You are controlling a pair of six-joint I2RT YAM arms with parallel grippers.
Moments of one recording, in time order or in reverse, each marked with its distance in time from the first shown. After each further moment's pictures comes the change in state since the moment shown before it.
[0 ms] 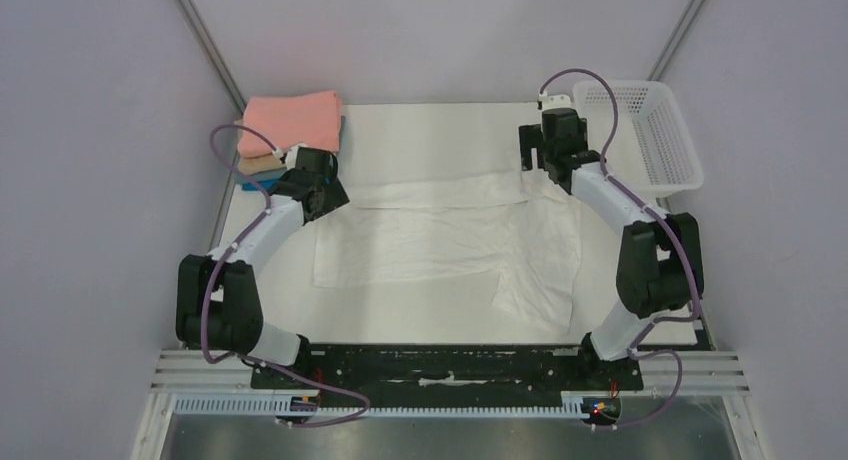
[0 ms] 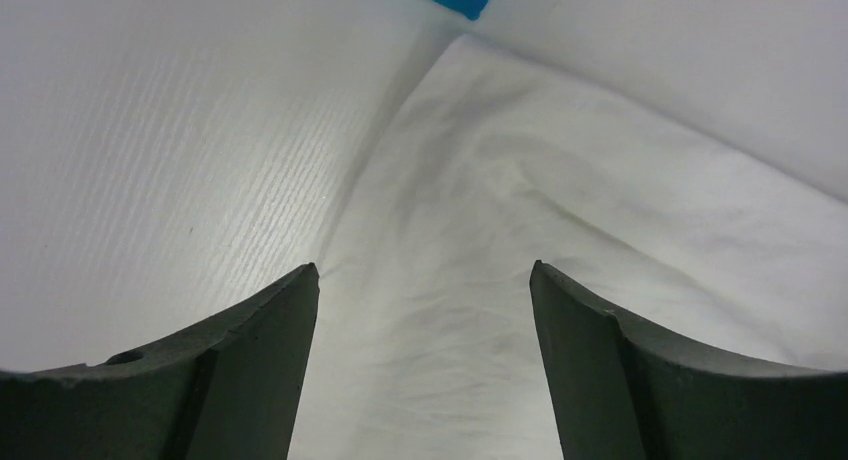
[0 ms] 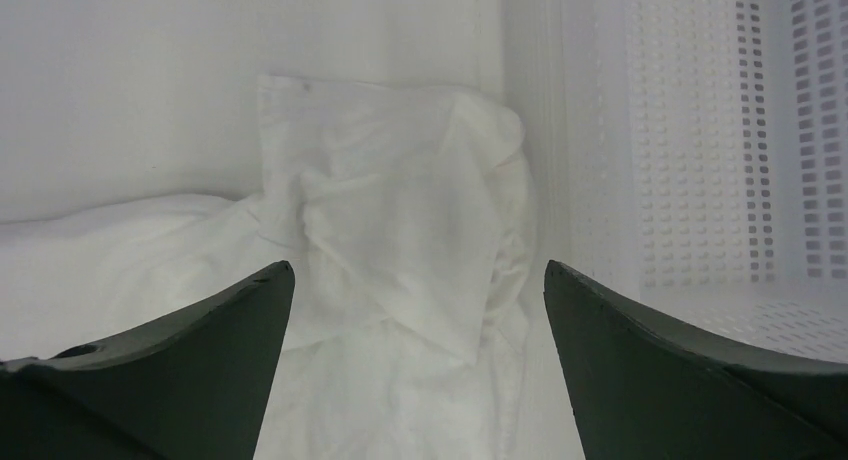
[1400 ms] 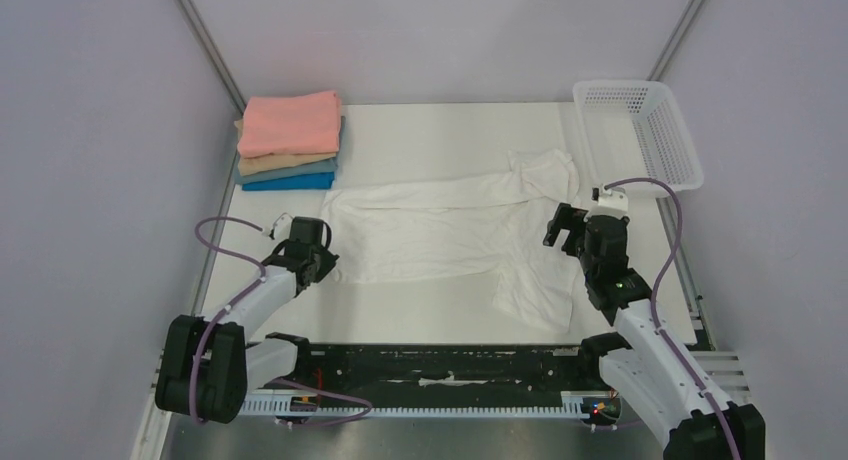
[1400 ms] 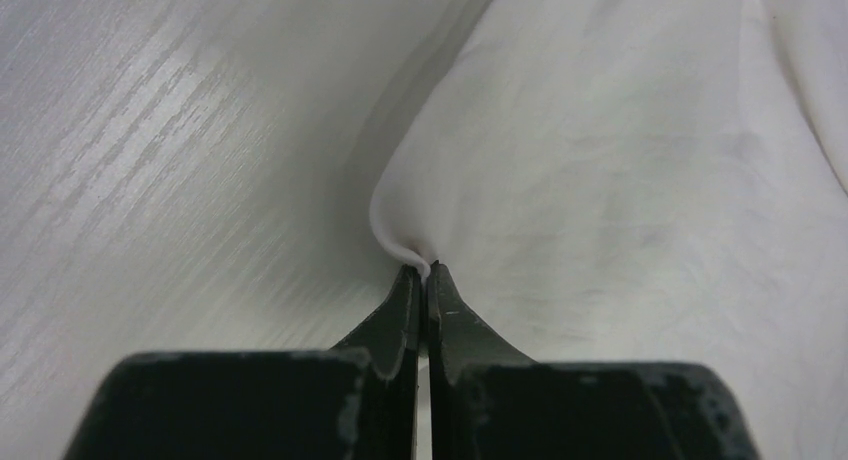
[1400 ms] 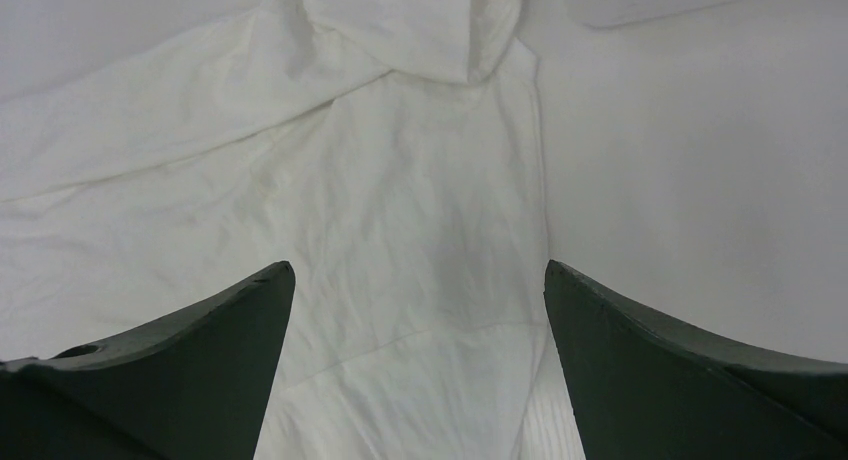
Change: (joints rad) left arm -0.001 -0.332 -0.563 0.212 0.096 -0.349; right arm -0.006 -0.968 -0.851 0.124 -0.093 0.329
